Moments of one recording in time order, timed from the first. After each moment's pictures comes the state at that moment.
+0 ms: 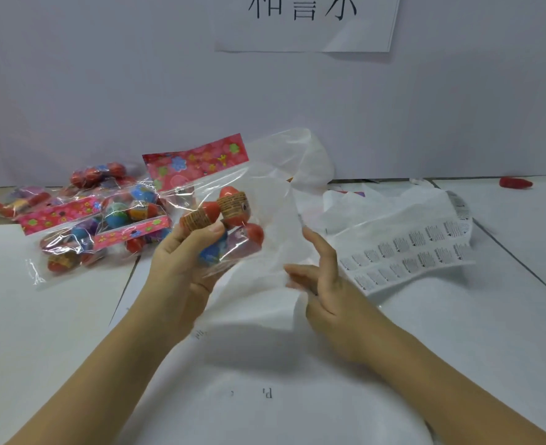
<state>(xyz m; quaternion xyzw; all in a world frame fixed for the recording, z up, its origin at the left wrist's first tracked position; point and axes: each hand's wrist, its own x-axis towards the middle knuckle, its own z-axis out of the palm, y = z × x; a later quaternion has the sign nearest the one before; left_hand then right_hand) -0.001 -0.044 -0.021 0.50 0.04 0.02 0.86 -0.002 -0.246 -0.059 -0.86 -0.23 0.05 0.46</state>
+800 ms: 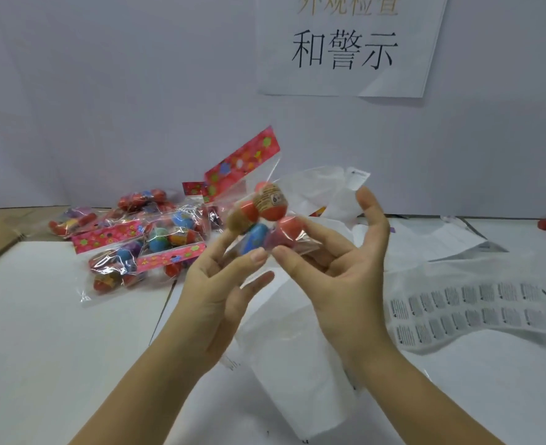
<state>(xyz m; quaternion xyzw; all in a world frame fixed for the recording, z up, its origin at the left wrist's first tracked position) -0.007 -0.036 -0.005 0.49 0.00 0.03 0.87 0.004 -0.175 0.001 -0.61 -0.20 -0.14 0.75</state>
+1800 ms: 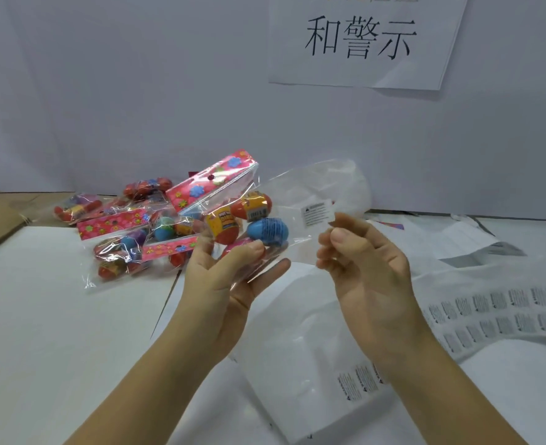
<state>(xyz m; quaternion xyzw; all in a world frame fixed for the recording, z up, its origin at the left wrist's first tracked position) -0.004 -0.037 -0.009 0.40 0.07 0.06 0.91 0.010 -0.192 0.005 -0.49 -0.11 0.01 0.86</state>
